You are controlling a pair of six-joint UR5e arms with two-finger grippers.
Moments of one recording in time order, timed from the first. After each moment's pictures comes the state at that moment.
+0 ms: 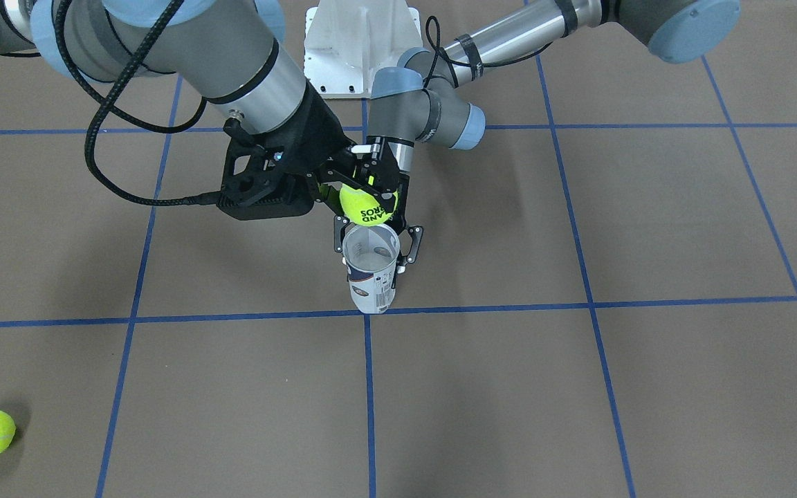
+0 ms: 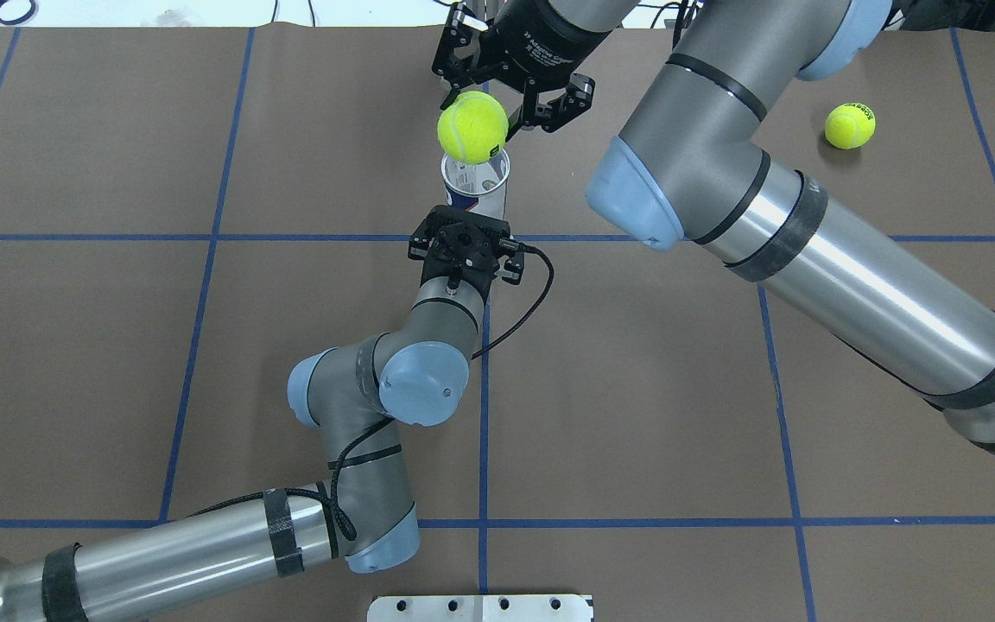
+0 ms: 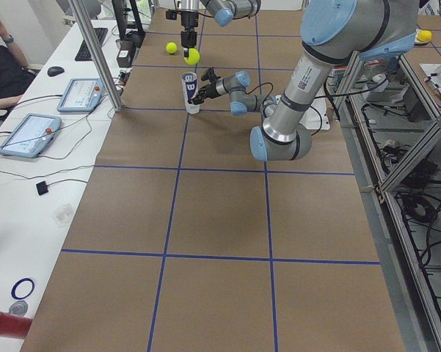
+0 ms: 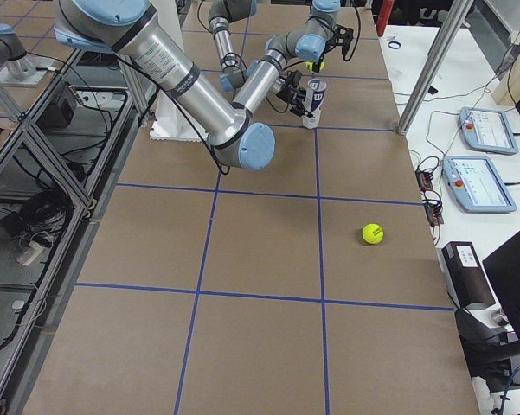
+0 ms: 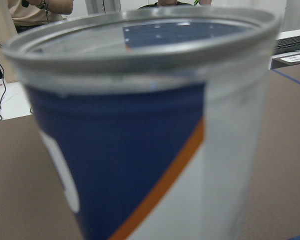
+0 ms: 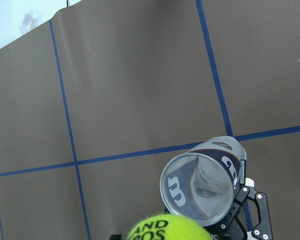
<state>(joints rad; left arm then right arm) -0.35 -2.38 -1.24 -2.36 -0.87 -0.90 0.85 -0.66 1.58 -1.38 2.26 1.43</state>
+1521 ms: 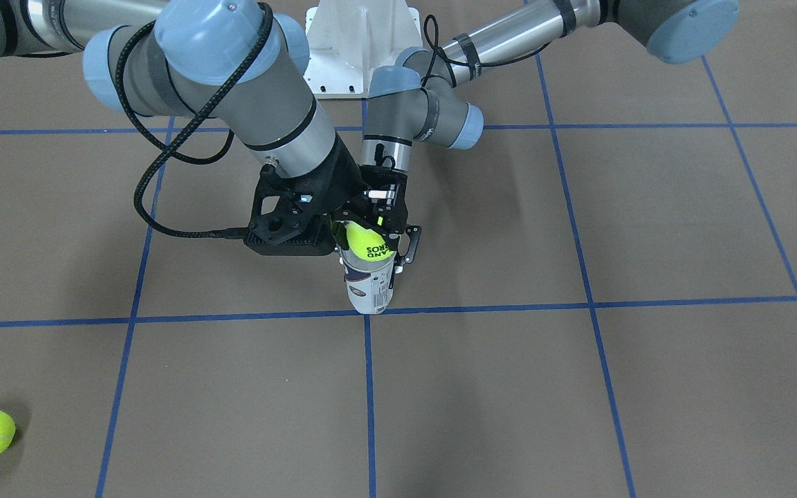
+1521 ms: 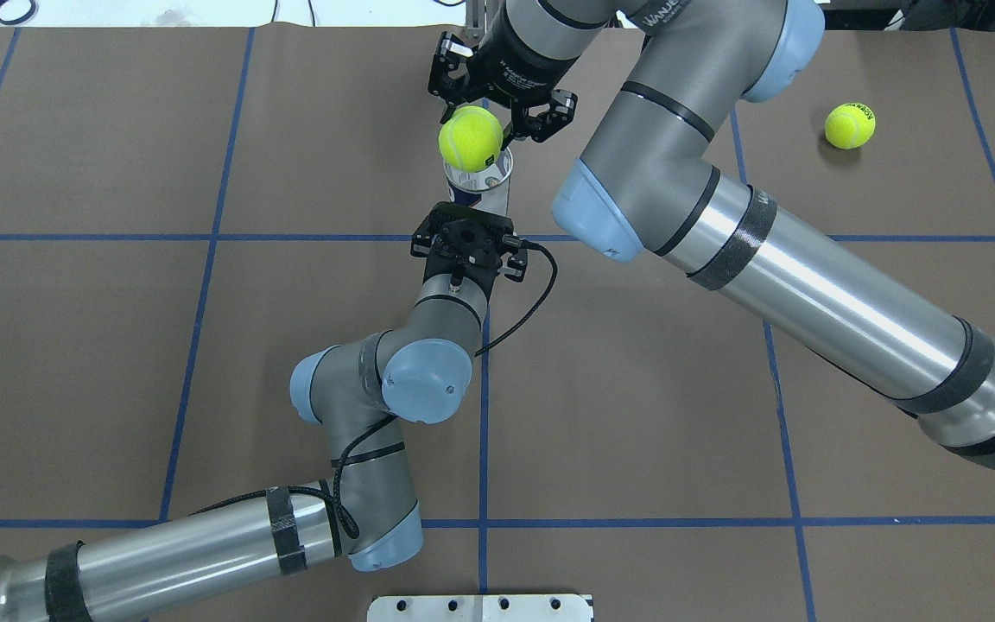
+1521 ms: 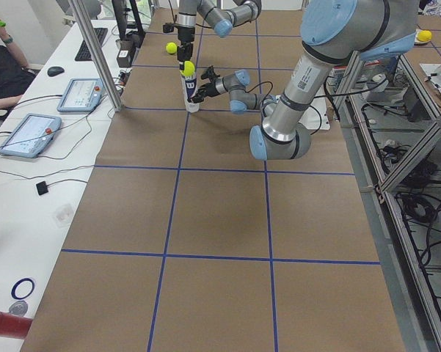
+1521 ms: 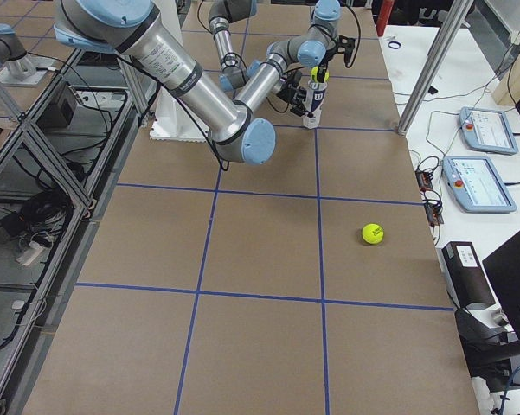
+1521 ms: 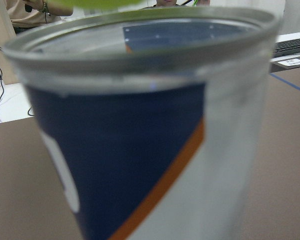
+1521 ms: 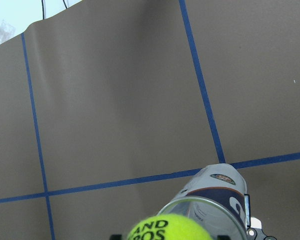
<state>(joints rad) -0.36 -2.38 -1.23 -2.36 -0.87 -0.90 0.81 -0.63 1.48 -1.38 2.16 1.41</state>
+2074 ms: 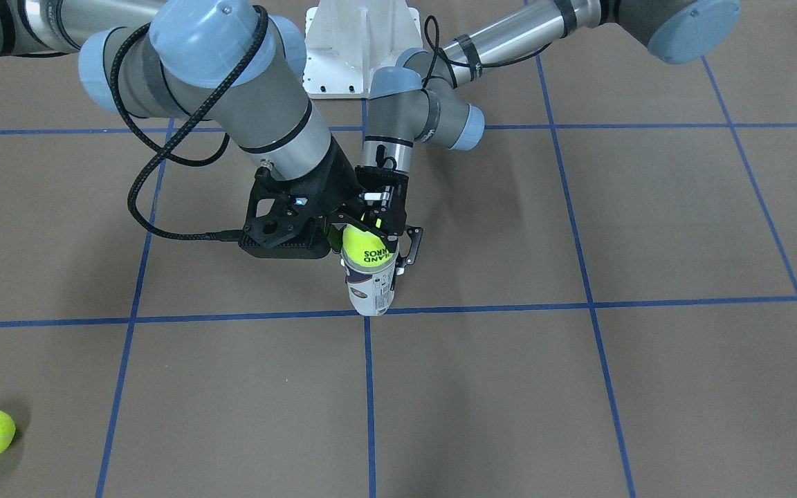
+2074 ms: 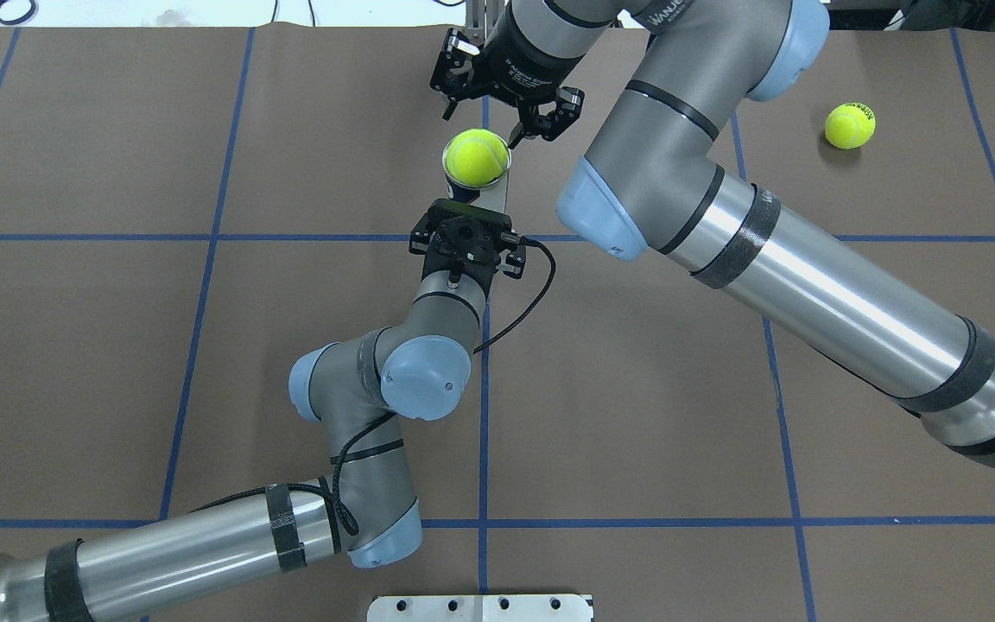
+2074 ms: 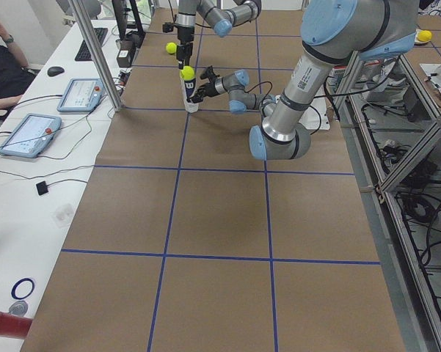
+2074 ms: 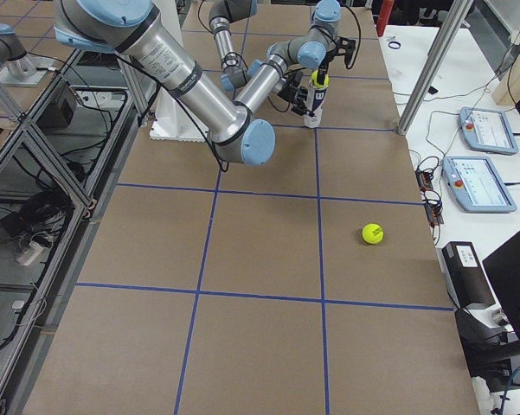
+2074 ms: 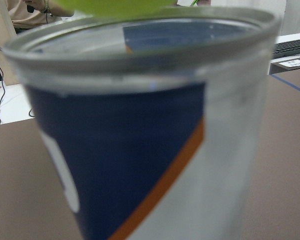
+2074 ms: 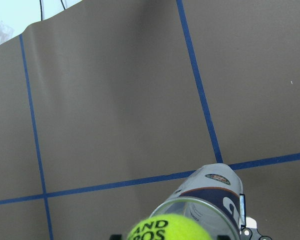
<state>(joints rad) -0.36 -2.38 -1.23 -2.36 -0.87 -0.90 0.82 -0.64 1.48 -1.38 2.16 1.40</state>
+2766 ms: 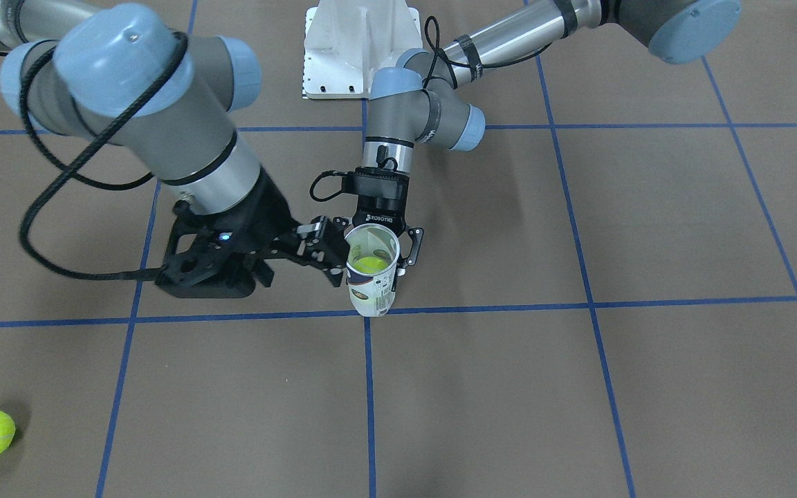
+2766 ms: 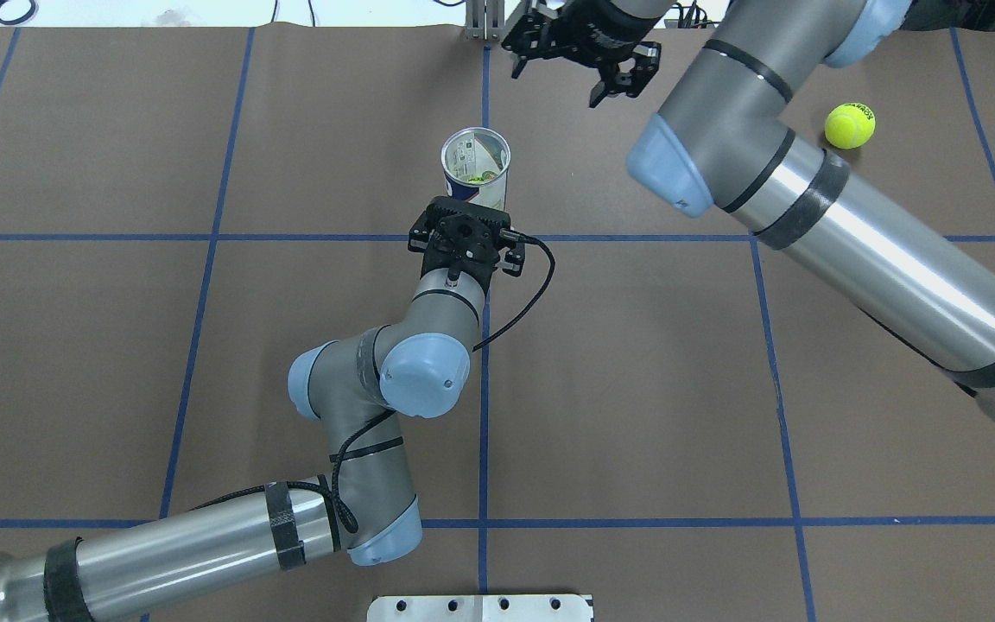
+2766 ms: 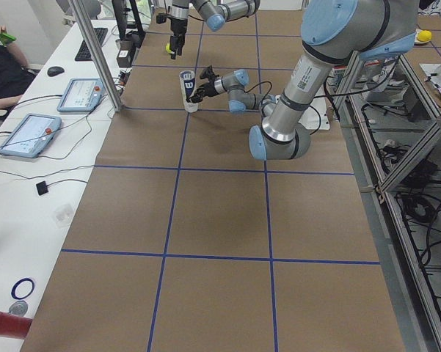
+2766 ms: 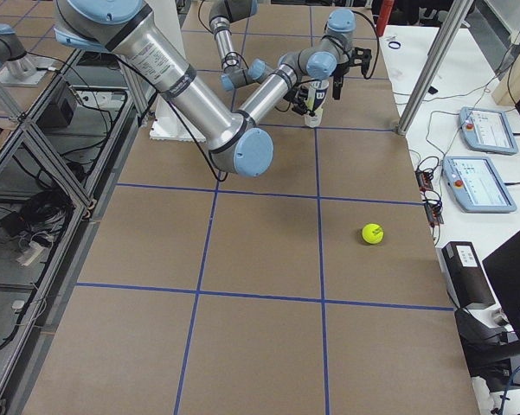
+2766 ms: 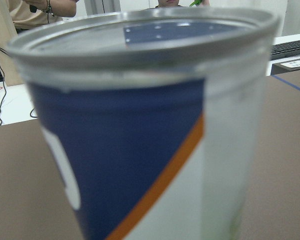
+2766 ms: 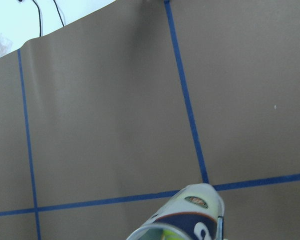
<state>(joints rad) -0.36 -2.38 -1.23 -2.36 -0.87 -0.90 0.94 -0.74 1.49 -1.38 2.16 1.17</state>
